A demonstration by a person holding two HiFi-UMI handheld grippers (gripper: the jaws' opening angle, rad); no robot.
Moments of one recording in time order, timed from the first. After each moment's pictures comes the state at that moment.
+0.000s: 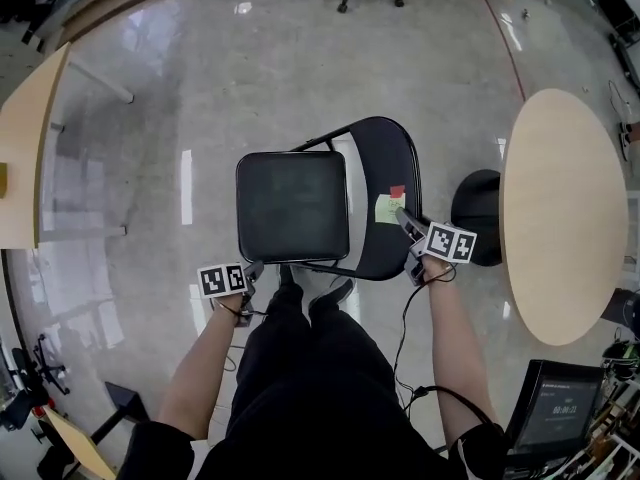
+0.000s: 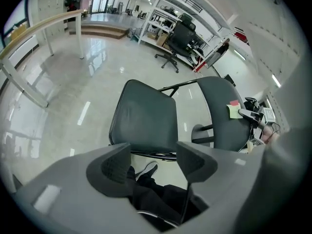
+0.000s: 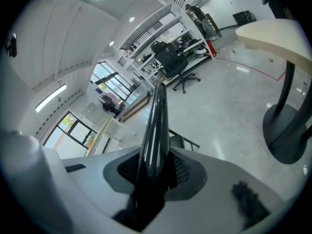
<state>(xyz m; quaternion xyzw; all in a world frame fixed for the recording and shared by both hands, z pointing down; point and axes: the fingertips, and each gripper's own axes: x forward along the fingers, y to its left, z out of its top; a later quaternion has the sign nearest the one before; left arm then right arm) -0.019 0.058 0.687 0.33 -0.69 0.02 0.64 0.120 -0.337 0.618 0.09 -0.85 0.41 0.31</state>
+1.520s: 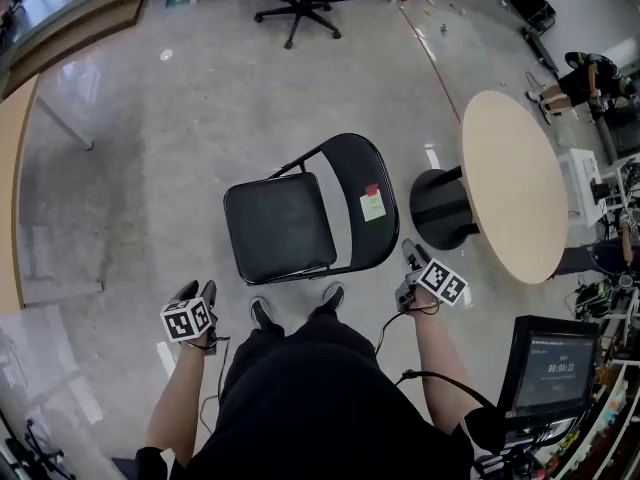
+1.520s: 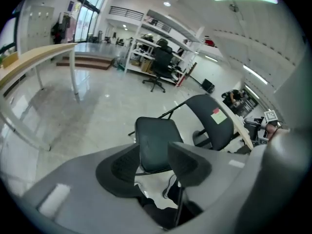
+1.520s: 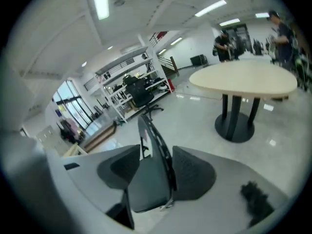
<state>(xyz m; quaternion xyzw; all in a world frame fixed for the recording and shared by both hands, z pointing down) -0.193 0.282 0.571 0.44 -0.74 0.05 0.50 0.170 -0.139 0.484 0.40 -0.81 0.36 0.21</state>
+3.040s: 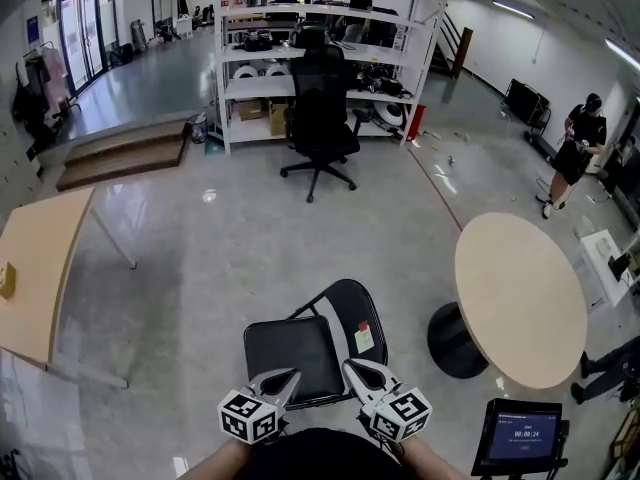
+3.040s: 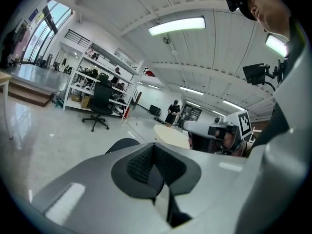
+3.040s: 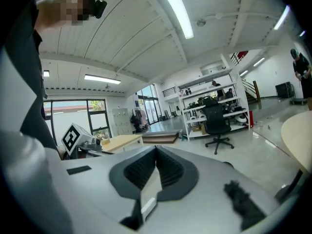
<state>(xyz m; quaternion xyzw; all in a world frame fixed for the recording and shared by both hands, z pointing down) -0.037 0.052 0.327 0.70 -0.66 -0.04 0.26 0.025 -0.016 0.271 0.03 -0.99 0.12 0.09</state>
